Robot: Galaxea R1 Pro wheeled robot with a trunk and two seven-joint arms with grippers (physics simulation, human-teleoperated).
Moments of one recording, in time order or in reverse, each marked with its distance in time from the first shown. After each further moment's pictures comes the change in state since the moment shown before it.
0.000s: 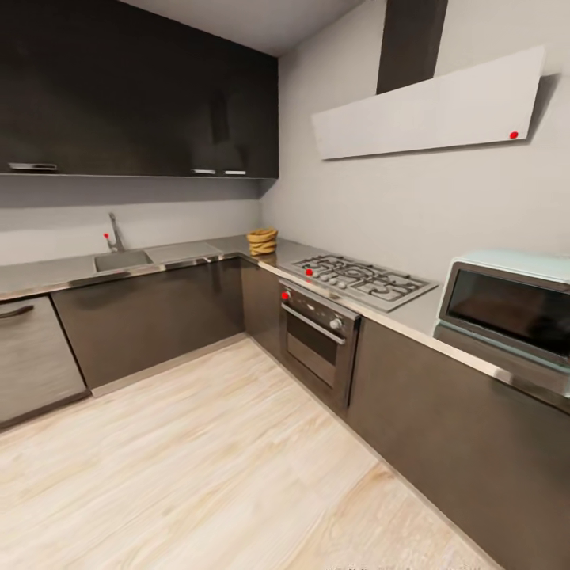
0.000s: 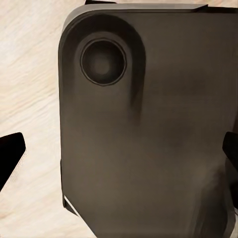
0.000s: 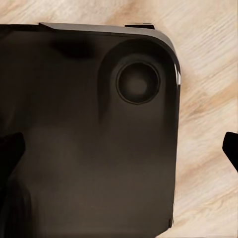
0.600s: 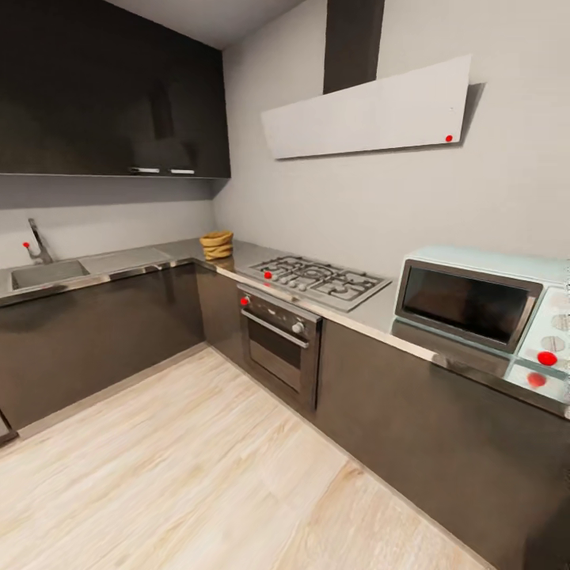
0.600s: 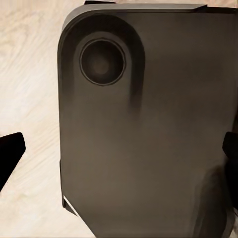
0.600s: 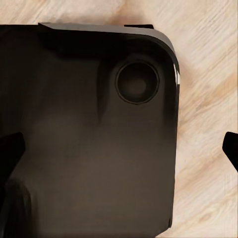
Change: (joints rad) left arm 0.000 -0.001 0.000 0.000 0.000 0.000 0.000; right arm 0.000 -0.001 -0.001 0.000 -0.002 0.000 0.000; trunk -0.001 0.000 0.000
